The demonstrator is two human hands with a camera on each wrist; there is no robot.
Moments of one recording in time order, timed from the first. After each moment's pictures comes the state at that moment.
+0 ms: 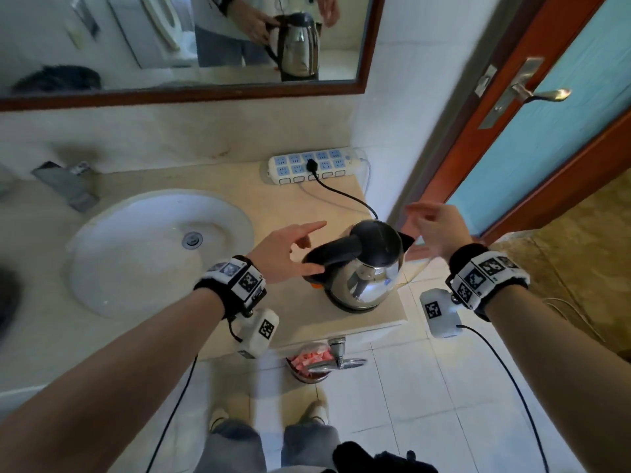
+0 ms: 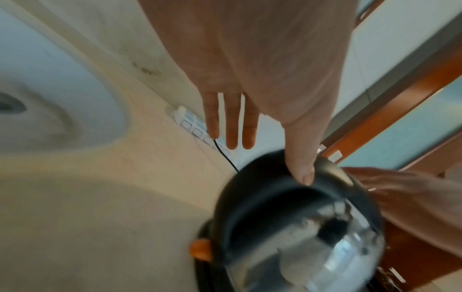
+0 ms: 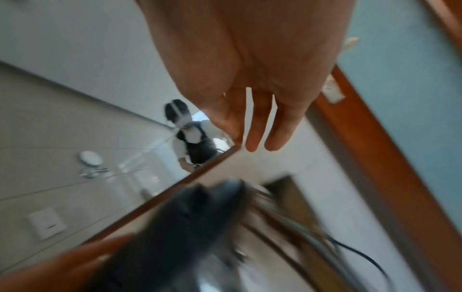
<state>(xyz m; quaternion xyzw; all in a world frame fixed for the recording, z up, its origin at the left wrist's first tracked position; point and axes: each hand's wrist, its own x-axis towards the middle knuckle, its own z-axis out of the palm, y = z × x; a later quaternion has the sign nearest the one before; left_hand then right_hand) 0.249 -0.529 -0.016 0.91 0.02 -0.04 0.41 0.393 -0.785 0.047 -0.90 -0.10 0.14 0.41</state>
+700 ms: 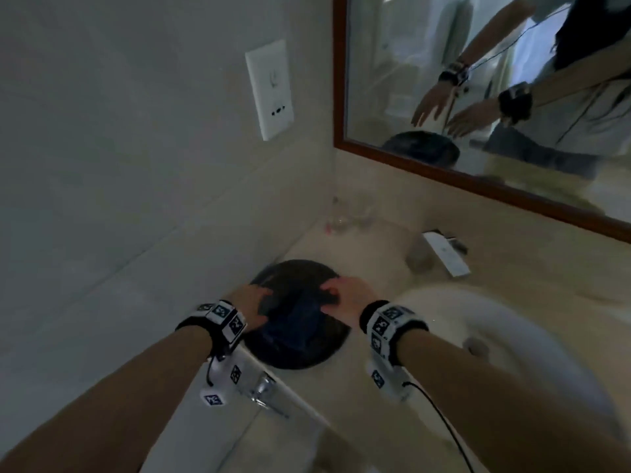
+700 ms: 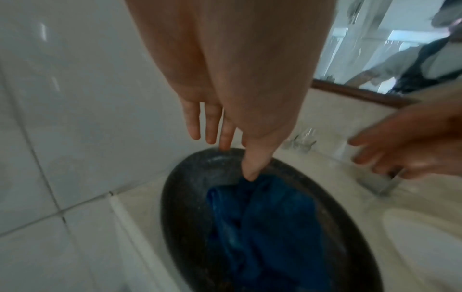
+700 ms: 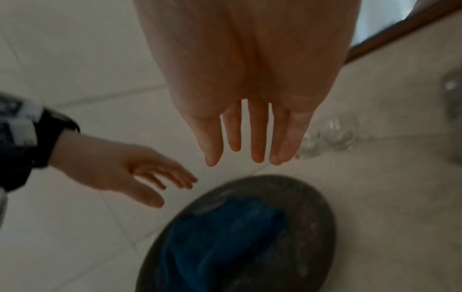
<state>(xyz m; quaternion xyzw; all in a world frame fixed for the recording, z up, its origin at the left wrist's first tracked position) -0.199 -0.051 -0.024 0.82 0.51 -0.19 0.19 0.025 -0.134 0.007 -0.69 -0.64 0.33 0.05</state>
